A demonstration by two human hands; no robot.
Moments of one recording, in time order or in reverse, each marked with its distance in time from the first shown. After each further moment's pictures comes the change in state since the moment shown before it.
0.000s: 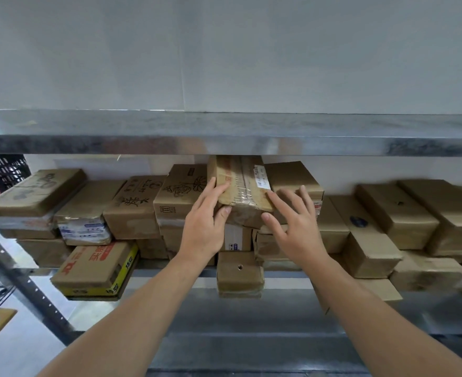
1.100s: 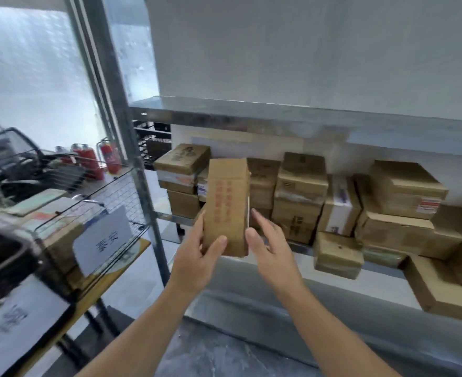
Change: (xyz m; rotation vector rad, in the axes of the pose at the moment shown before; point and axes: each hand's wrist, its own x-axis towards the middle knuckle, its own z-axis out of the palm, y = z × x) left_hand -0.199 -0.059 -0.236 -0.309 0.104 -0.334; right_hand -0.148 -0.272 0.090 0.845 -0.403 0.041
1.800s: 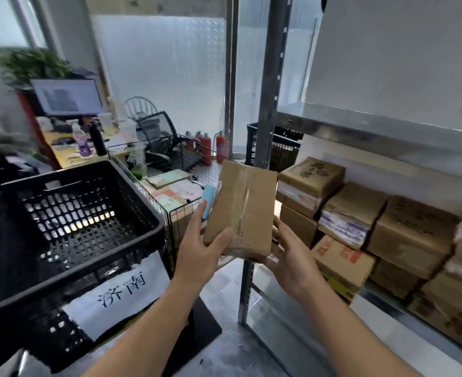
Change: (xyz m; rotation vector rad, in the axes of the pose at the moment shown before) left_hand 0.013 -0.045 -0.190 -0.007 0.622 -0.171; right_hand 0.119 -0.018 0.202 0.678 -0.397 0.460
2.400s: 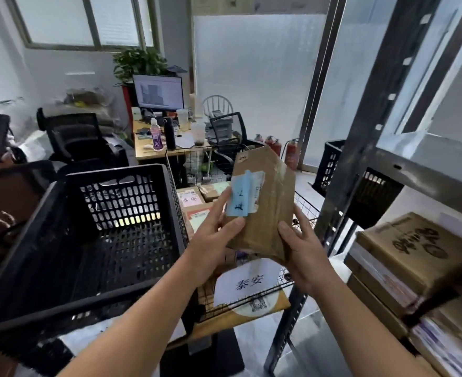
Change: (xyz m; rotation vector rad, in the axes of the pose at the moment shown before) left_hand 0.154 -0.003 -0.022 -0.277 0.041 -0.098; right_hand 0.194 -0.032 0.066 -0.038 -0.397 0.020
